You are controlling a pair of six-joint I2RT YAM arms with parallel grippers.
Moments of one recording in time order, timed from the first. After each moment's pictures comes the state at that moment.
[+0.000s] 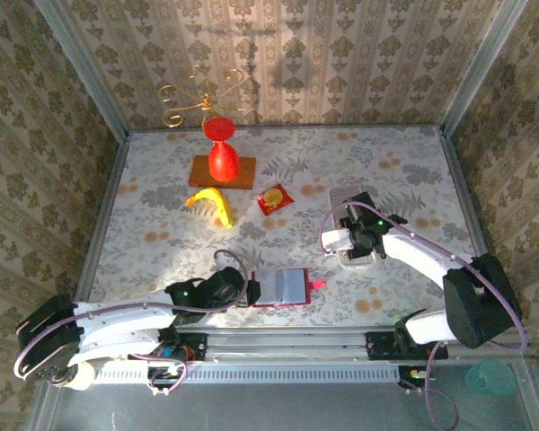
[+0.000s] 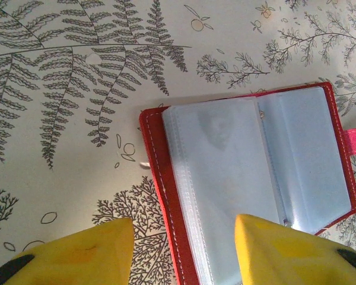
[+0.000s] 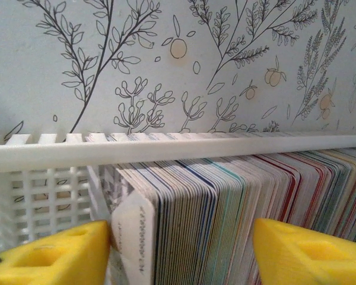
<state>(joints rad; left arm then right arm) -1.15 0.97 0.29 -0.15 -0.18 -0.94 0.39 1.37 0.76 -0.48 0.09 -1.39</state>
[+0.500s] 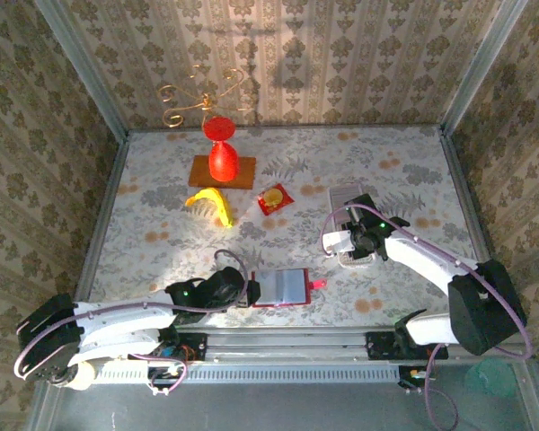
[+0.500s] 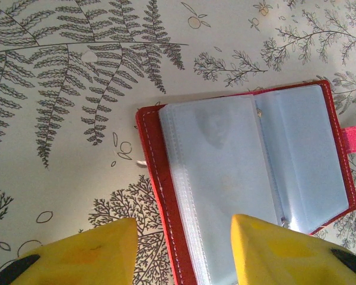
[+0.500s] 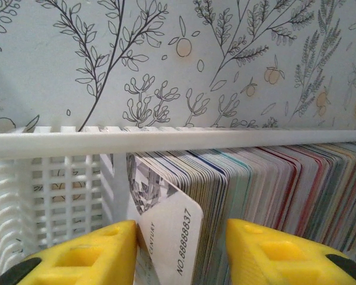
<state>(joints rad) -1.15 0.97 0.29 -0.15 -0.17 -0.94 0.39 1.33 0.74 -0.49 0.10 -1.39</state>
